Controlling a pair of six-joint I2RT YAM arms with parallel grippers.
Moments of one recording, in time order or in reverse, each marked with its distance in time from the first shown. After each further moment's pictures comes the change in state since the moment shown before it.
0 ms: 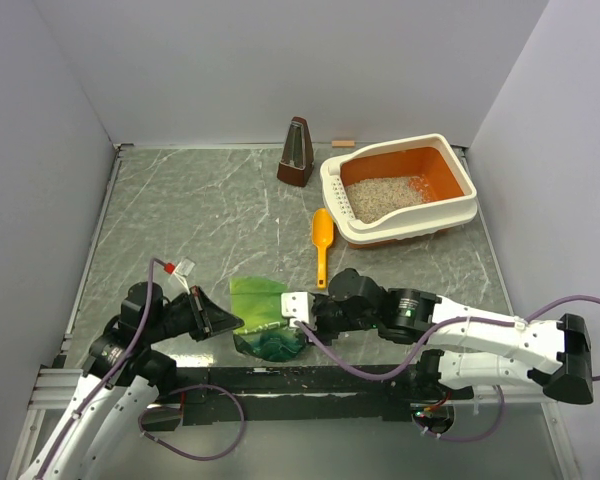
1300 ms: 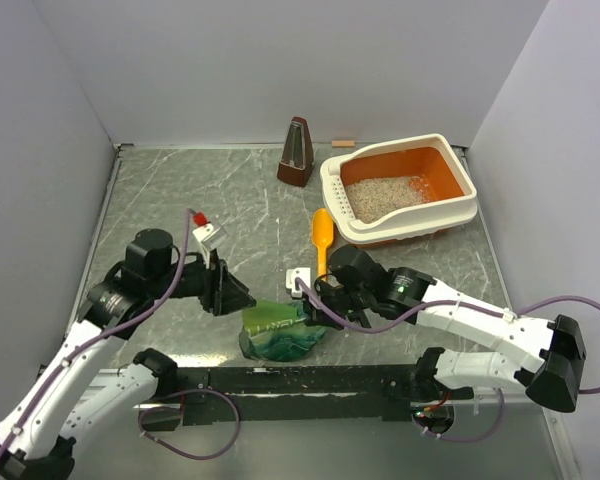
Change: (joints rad) left arm -0.077 0.433 0.428 -0.014 0.143 0.712; right arm -0.206 0.090 0.054 -0.153 -0.235 0.076
